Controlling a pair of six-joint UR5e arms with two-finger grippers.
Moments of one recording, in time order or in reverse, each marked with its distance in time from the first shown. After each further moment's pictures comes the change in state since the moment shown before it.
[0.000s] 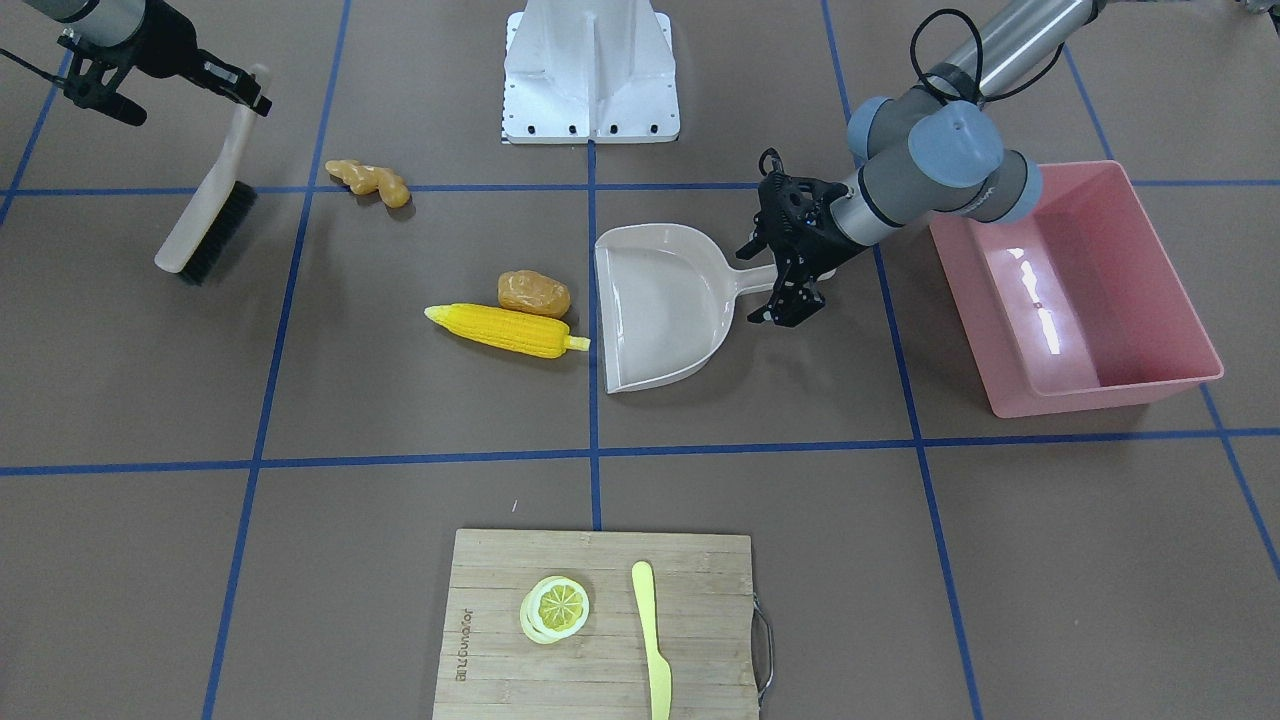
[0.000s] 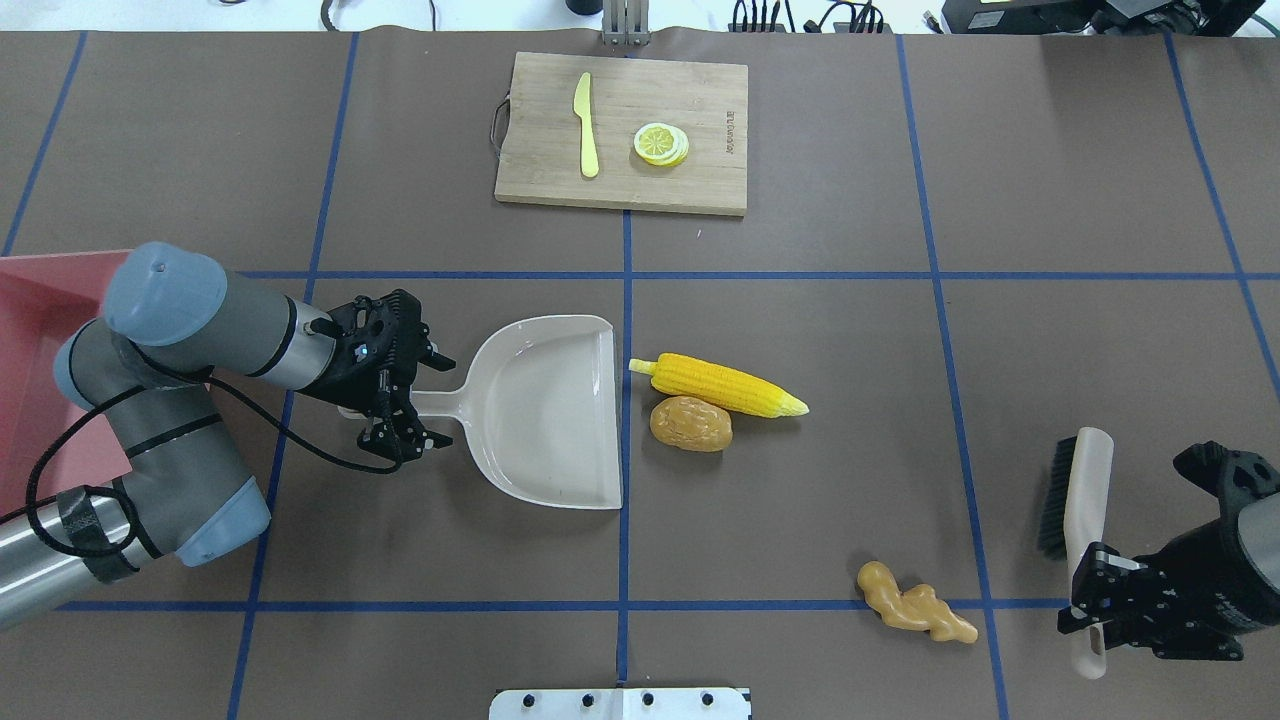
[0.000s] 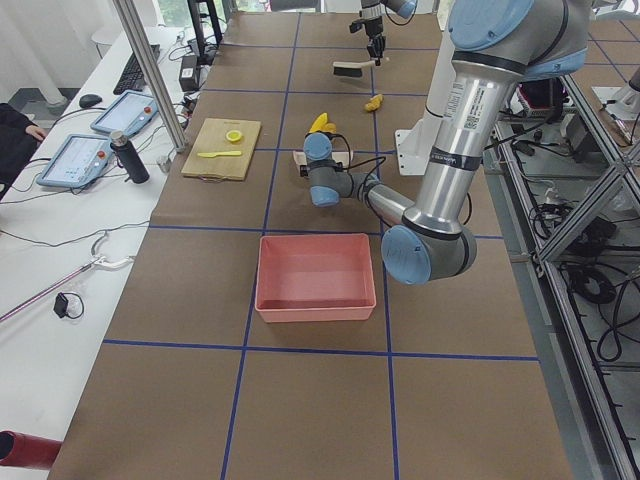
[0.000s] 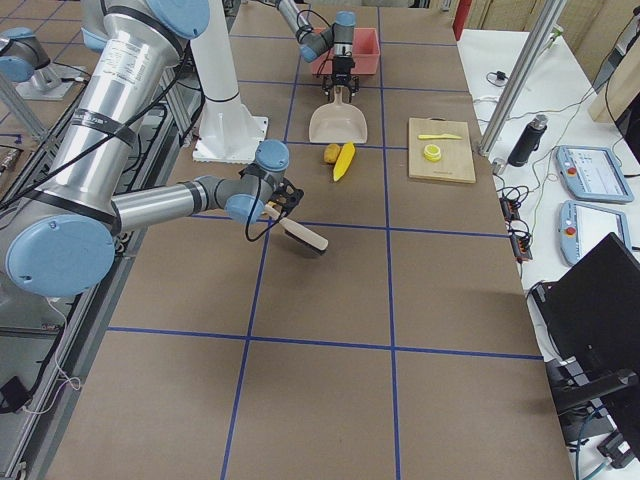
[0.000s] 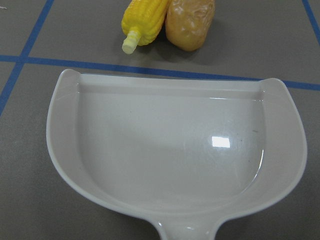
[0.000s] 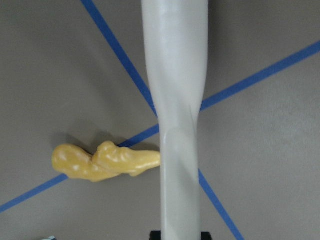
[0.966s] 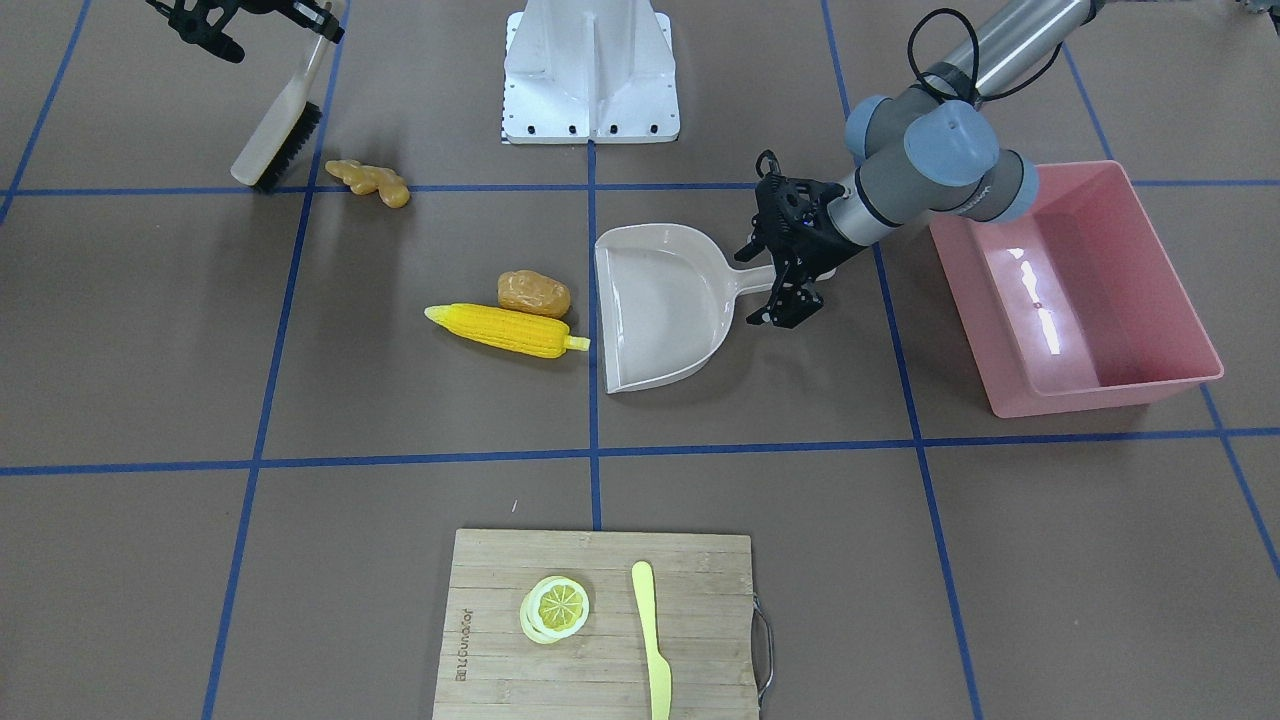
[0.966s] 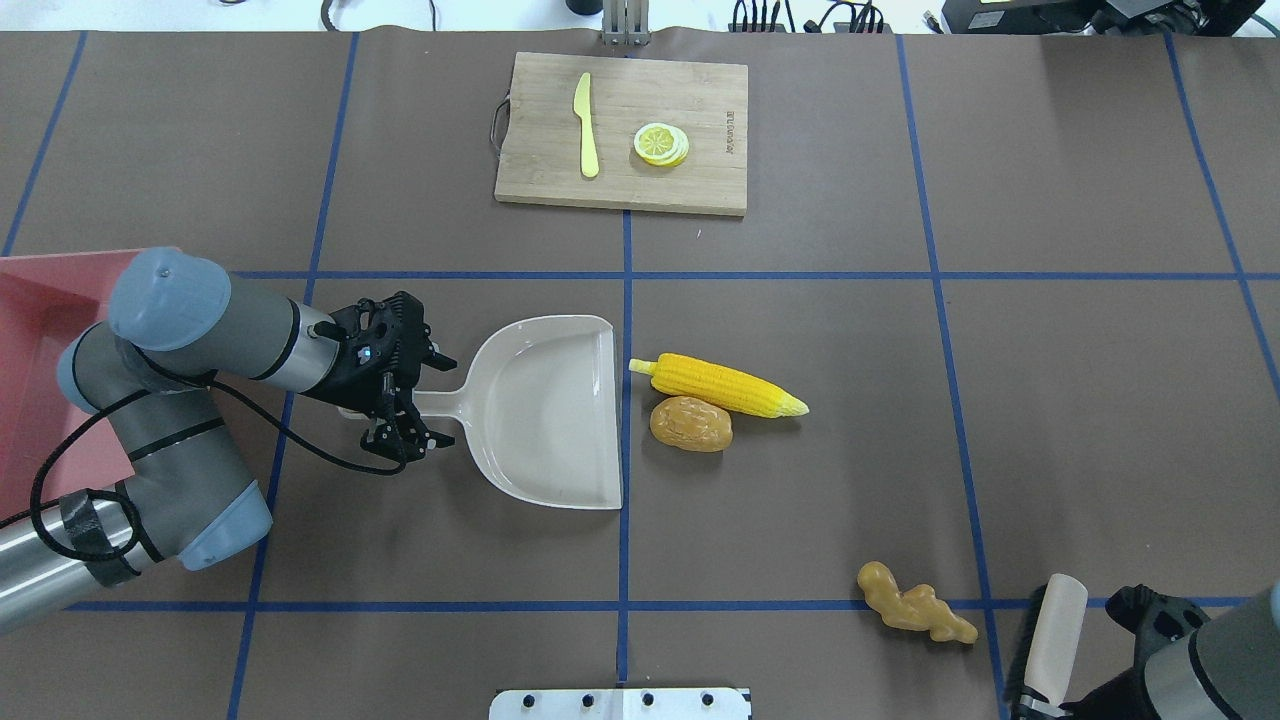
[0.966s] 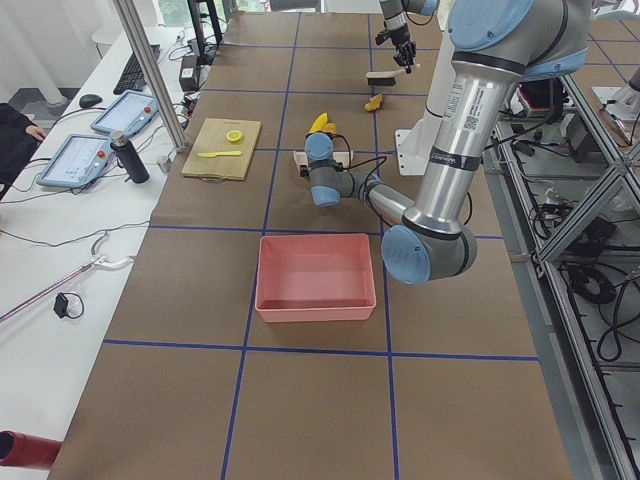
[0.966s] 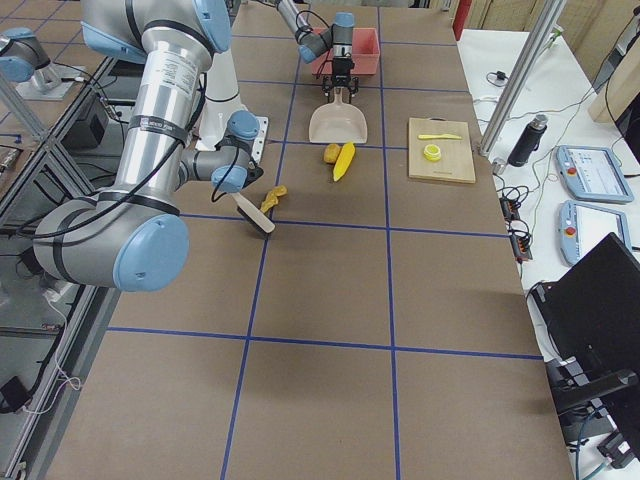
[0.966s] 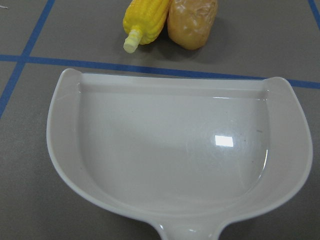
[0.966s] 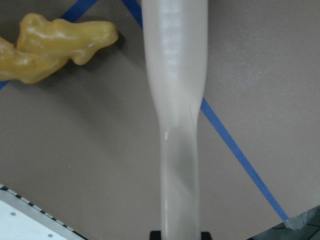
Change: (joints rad) left arm 0.006 0.000 0.000 0.003 0.019 0.000; right arm -0.350 0.040 0.088 -0.084 -0.155 0.329
